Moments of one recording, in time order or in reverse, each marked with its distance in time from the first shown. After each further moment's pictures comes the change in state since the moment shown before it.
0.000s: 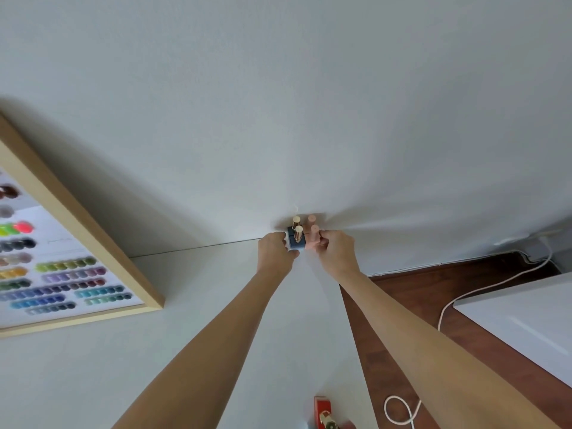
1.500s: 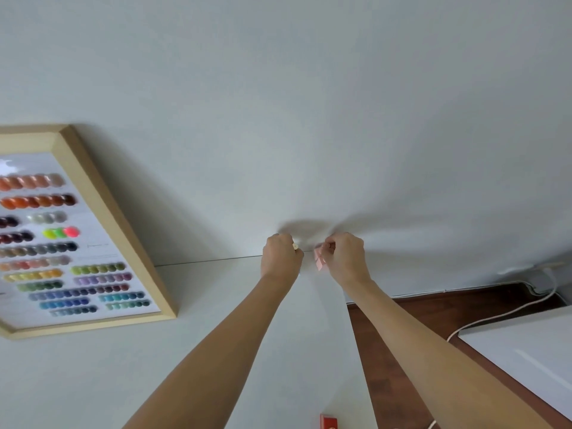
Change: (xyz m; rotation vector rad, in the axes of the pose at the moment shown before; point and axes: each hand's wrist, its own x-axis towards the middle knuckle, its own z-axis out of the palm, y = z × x) left_hand -0.014 0.031 -0.035 0.142 0.136 0.088; right_hand -0.001 -0.038 -0.025 -0.044 0.175 -0.124
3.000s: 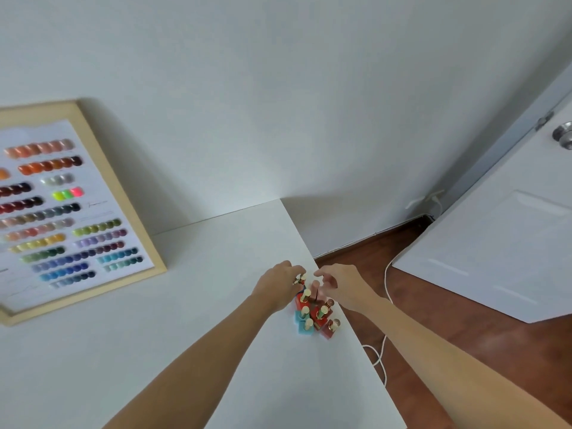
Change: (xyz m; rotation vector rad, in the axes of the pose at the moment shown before) left_hand -0.204 -0.049 0.008 0.320 -0.480 0.621; right_hand -0.259 0.043 -0.057 -0.093 -0.270 0.122
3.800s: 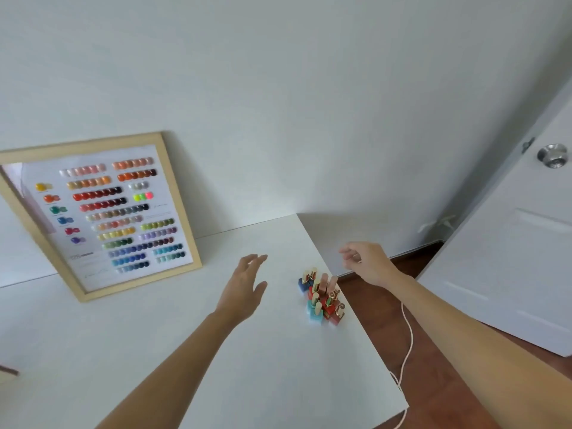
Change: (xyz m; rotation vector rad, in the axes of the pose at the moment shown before) left_hand -0.145 -0.038 -0.044 -0.127 0.414 -0.045; right_hand -0.057 -0.045 -0.067 0.070 0.142 -0.068
